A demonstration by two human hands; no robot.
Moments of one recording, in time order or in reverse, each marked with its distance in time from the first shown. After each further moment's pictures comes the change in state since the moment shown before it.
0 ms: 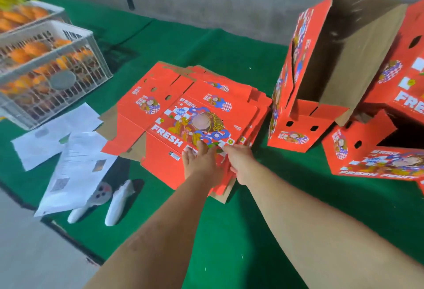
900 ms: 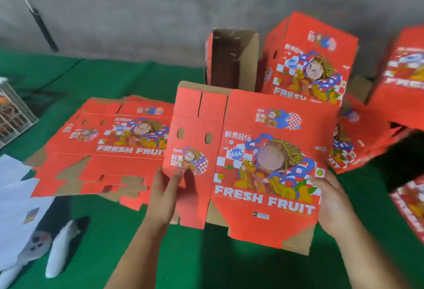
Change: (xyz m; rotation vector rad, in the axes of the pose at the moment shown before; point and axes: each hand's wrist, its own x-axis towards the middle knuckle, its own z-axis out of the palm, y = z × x) left_hand -0.111 0.023 0.008 -1.209 0.123 0.252; right_hand -0.159 0.084 -0.325 0.454 0.292 -0.375
